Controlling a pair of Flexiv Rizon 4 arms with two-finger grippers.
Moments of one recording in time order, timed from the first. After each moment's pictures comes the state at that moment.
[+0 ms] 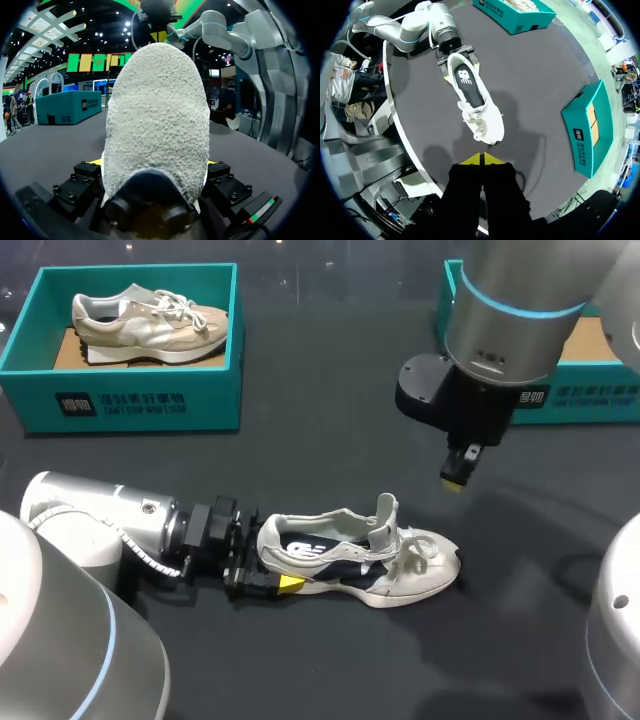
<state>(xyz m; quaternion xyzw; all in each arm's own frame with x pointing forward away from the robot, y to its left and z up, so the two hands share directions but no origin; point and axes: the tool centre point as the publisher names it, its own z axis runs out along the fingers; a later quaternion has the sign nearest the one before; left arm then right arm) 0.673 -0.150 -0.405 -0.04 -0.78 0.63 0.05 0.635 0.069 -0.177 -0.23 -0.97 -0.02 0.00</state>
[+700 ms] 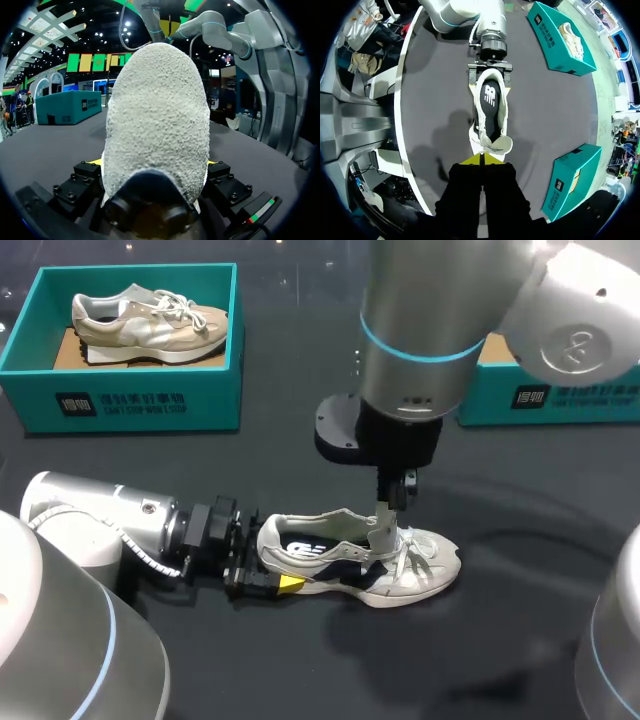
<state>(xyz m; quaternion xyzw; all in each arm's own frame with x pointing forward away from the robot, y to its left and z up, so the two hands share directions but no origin) 0.673 -0.150 -0.405 -0.04 -0.78 0.63 0.05 0.632 0.145 -0.193 -0.03 -1.00 -0.01 -0.04</state>
